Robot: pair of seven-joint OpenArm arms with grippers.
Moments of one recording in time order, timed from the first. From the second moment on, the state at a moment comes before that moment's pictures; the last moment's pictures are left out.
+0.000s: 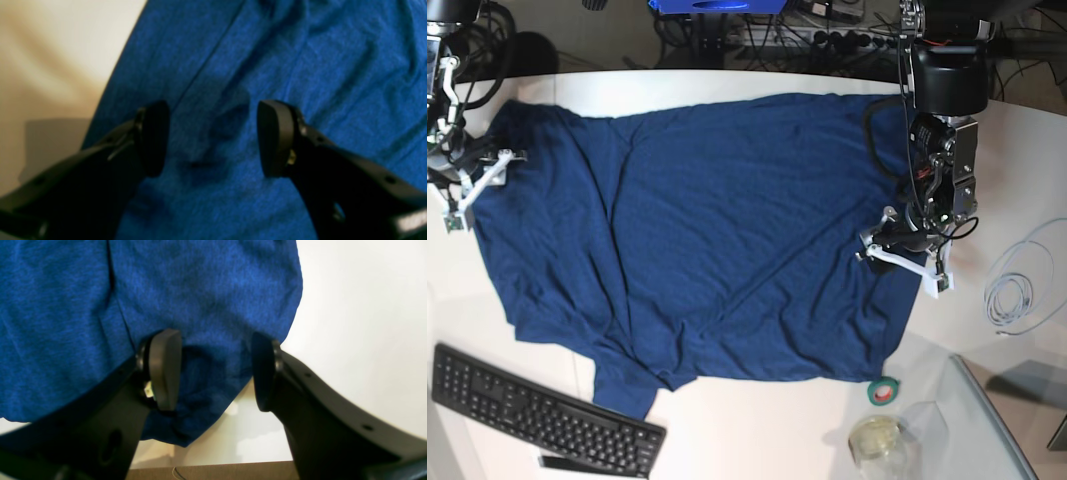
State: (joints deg) left arm -7.7 -11.3 -6.8 59.2 -24.1 0.2 28.5; right arm -13.1 15.7 17.9 85.5 9.5 16.7 -48.5
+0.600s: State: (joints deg) left arm -7.1 -11.8 -7.3 63.5 -24.1 0.2 29.0; right arm -10.6 14.2 17.7 77.0 9.4 16.7 -48.3
